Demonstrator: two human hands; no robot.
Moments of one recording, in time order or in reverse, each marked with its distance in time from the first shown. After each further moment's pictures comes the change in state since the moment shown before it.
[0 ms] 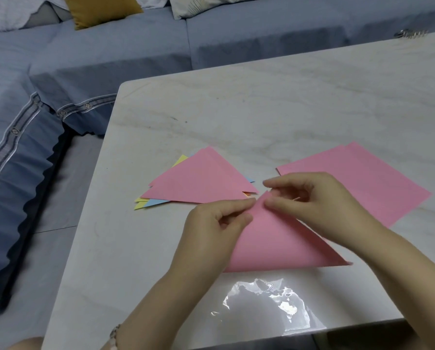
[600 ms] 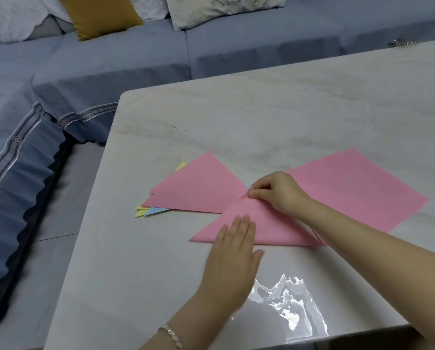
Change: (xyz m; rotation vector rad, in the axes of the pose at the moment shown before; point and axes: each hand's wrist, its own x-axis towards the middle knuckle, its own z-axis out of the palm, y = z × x) left_hand -0.003 -0.095 0.053 0.878 -0.117 0.320; right_hand 0.090 0.071 0.031 -0.188 -0.042 0.029
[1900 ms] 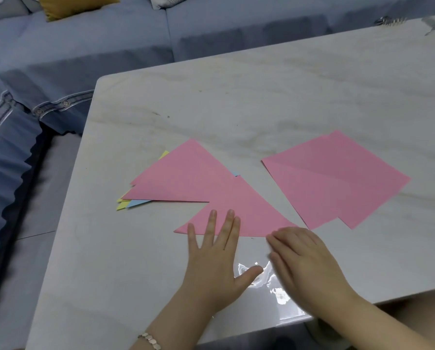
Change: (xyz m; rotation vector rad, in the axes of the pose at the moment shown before) left_hand -0.021 -0.008 0.011 0.168 -0.158 -0.018; right_hand -0.144 0.053 0.039 -0.630 0.371 -0.413
